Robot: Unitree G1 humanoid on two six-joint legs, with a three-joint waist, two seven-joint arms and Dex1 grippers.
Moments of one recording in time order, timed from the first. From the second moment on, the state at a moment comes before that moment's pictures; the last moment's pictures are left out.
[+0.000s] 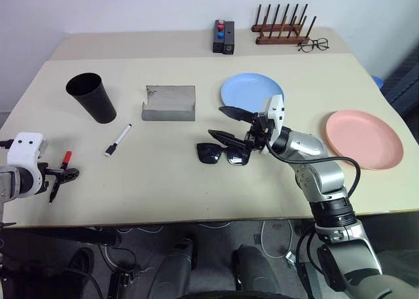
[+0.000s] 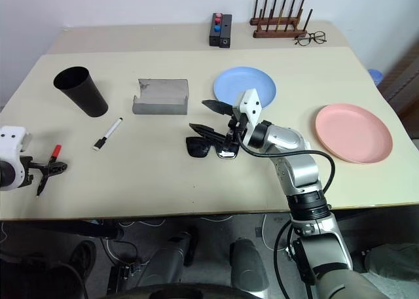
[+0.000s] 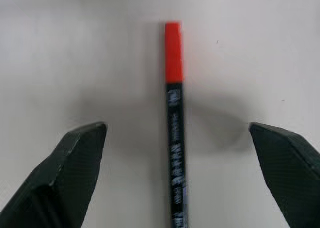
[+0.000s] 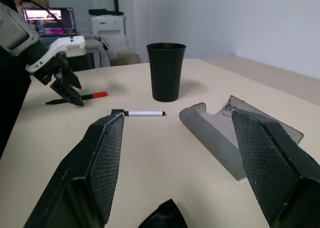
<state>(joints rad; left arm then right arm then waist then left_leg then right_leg) -0.24 1.01 0.33 0.02 -0.32 1.22 -0.60 -0.52 -0.33 0.08 -0.01 0.41 0.24 0.93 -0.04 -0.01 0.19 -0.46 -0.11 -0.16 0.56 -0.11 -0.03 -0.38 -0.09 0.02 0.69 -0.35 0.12</state>
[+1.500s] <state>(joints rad) -0.26 1.08 0.43 -0.08 -0.40 1.00 -0.77 -0.50 -0.38 0.08 -0.02 0.44 0.27 0.99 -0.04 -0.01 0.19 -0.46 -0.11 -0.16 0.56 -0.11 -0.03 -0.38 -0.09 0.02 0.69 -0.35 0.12</state>
